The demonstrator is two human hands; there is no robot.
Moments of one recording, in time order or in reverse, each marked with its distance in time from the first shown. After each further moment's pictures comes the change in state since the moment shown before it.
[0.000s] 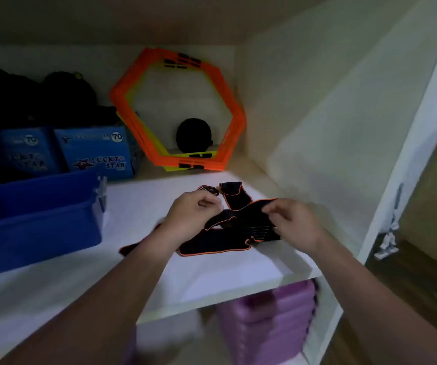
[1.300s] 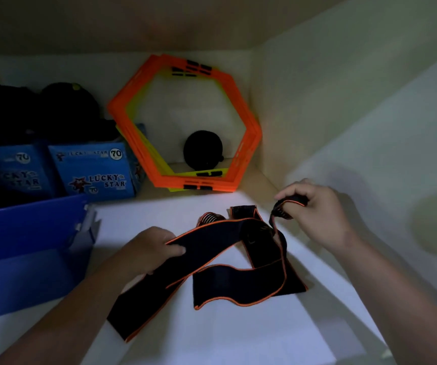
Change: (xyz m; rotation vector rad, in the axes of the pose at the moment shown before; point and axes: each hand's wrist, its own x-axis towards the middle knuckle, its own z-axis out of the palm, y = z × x) left_hand 0.068 -0.064 -0.068 0.341 -0.145 -0.344; right_hand 0.111 -0.018 -0.018 0.178 0.177 -0.128
